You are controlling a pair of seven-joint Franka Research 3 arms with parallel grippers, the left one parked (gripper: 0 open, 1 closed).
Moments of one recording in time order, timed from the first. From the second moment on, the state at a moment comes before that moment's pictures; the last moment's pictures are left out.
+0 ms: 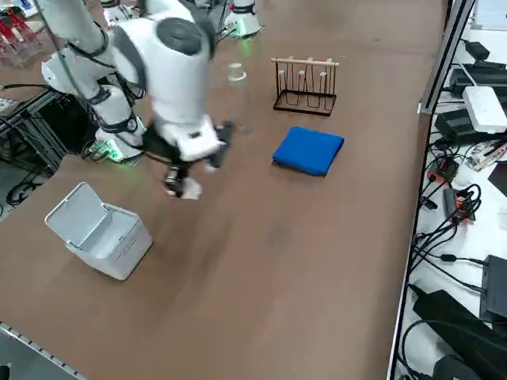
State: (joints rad) arm -0.41 0.18 -0.05 -1.88 -0.19 1.79 -0.60
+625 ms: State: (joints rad) arm -0.63 0.12 -0.05 -2.03 -0.21 1.86 -0.81
